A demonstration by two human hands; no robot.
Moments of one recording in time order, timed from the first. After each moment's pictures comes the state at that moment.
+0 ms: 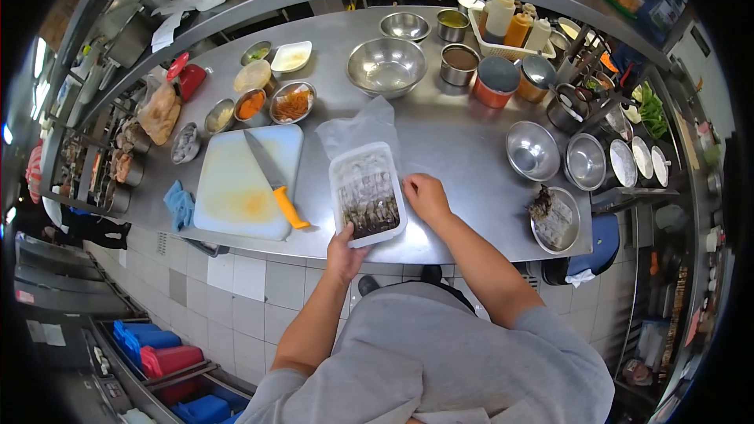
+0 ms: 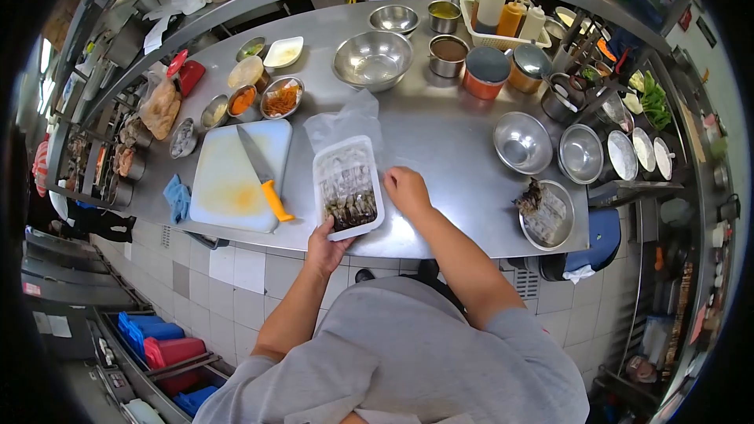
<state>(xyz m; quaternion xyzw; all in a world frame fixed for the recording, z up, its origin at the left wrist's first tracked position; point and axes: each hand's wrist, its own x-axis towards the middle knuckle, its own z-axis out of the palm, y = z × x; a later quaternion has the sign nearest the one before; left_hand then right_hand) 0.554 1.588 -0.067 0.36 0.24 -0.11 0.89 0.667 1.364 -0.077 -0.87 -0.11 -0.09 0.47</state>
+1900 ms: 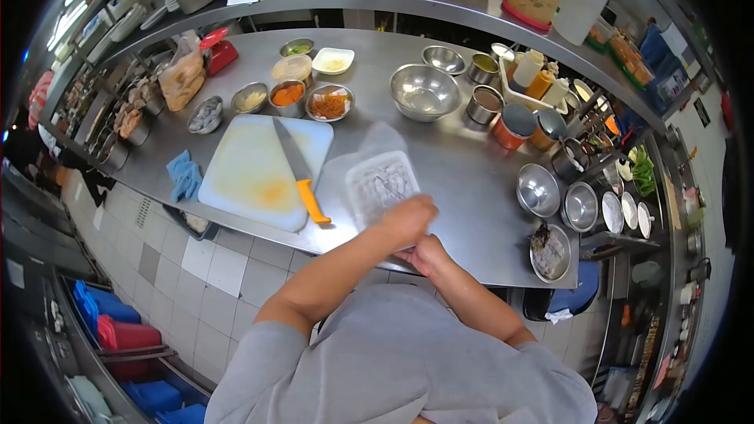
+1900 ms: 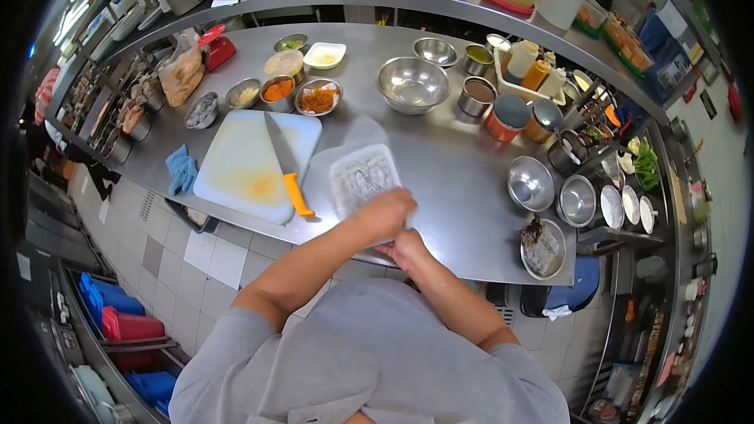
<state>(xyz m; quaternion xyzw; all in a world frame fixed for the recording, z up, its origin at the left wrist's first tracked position) 0.626 1.553 0.009 0.91 -0.33 0.07 0.24 0.575 1.432 -0.048 -0.46 0.16 0.32 0.81</state>
